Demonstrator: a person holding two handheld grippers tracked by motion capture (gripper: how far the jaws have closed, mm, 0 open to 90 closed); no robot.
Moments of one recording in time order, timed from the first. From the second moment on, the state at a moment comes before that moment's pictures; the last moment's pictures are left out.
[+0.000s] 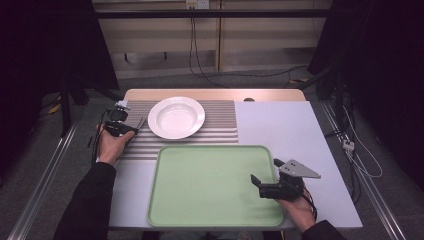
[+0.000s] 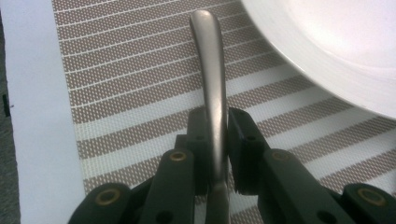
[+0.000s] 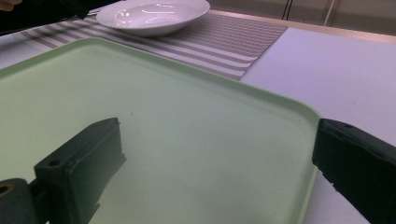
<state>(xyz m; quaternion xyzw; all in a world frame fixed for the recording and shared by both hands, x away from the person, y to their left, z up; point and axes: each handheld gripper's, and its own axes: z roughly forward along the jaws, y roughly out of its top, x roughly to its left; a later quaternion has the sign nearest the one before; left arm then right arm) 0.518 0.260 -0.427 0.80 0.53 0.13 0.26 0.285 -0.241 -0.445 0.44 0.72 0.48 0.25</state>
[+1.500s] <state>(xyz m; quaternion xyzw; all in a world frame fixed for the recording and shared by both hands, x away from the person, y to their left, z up) 0.430 0.195 -0.384 0.83 0.42 0.12 0.34 0.285 -0.240 -0.445 0.44 0.72 0.48 0.26</state>
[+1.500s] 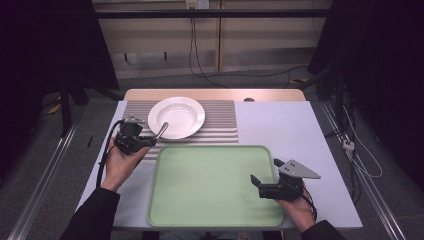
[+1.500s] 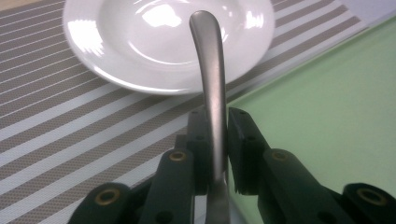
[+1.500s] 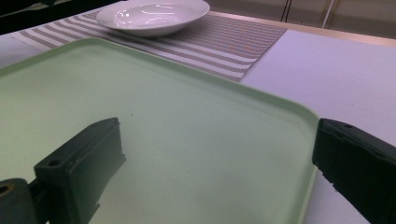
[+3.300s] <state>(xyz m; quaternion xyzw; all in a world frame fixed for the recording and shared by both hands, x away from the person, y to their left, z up) 0.393 0.113 -0.434 0.87 0.38 0.08 0.28 0.284 -0.239 -0.445 0.44 0.72 0.48 0.25</state>
